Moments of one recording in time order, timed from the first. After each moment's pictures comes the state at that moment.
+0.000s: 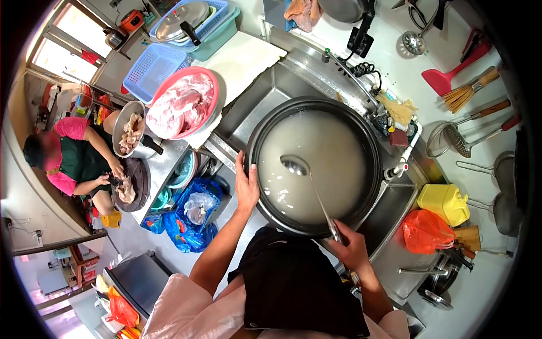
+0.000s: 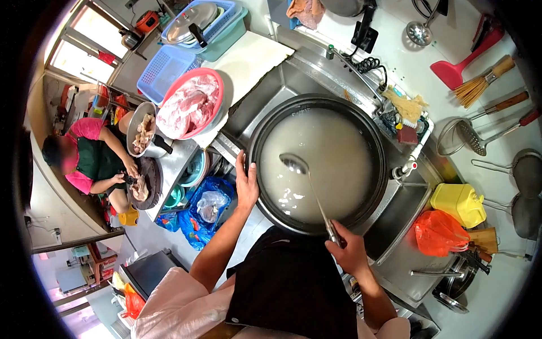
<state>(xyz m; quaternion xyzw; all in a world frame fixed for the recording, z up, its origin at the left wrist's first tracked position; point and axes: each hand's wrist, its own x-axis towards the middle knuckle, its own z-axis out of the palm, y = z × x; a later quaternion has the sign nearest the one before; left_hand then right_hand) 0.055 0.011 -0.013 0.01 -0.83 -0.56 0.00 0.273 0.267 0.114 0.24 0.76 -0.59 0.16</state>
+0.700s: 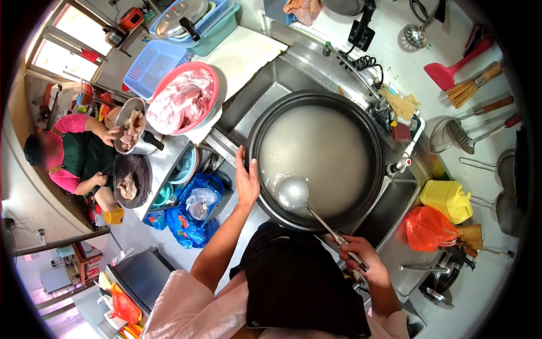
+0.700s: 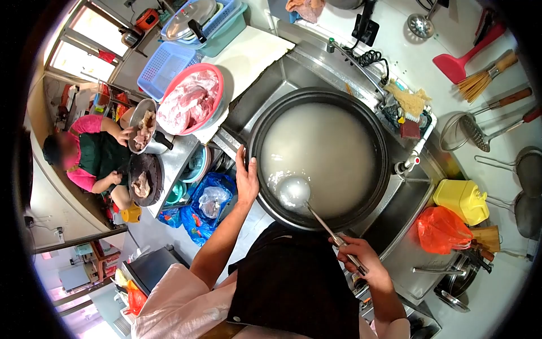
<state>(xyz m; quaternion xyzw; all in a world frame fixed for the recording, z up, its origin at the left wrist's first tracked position) 0.055 0.010 -0.018 0.01 -0.84 -0.55 0.01 0.291 0.303 0.119 0.38 0.34 -0.79 0.35</state>
